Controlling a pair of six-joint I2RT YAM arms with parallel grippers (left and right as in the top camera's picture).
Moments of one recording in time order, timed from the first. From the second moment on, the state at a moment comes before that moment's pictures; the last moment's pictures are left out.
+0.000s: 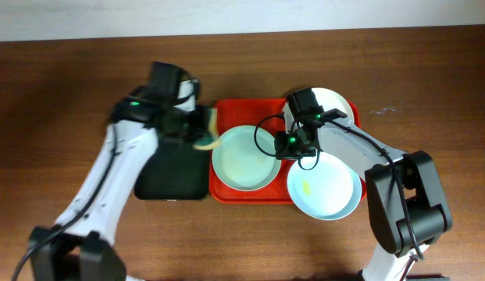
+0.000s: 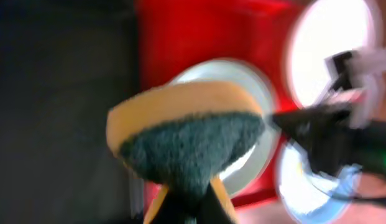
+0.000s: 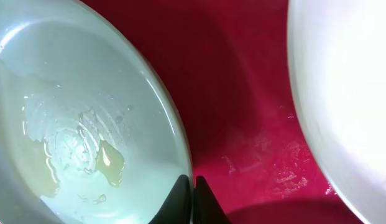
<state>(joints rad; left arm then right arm) -0.24 1.65 1.41 -0.92 0.29 -0.33 0.32 1.91 1.20 -0.59 -0.29 0.29</state>
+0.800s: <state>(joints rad) -0.15 1.75 1.08 -0.79 -0.03 -0.19 0.32 1.91 1.20 -0.59 -0.29 0.29</state>
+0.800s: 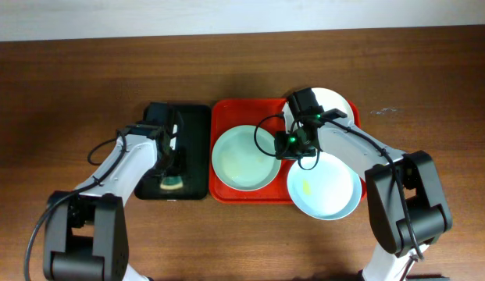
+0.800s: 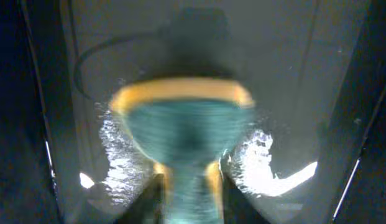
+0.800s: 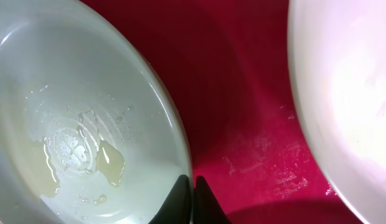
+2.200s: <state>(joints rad) 0.11 1.63 1.63 -1.09 -0.04 -0.25 0.32 1.91 1.20 -0.60 -0.27 0.29</state>
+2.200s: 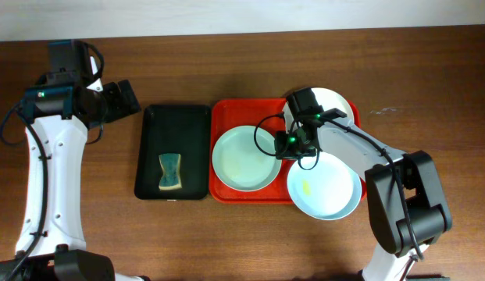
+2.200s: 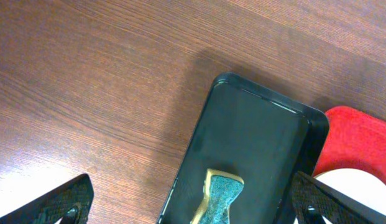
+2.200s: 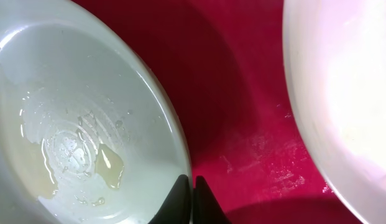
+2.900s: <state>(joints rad) 0.11 1.63 1.63 -1.09 -0.04 -0.25 0.33 1.91 1.20 -0.61 -0.24 0.29</state>
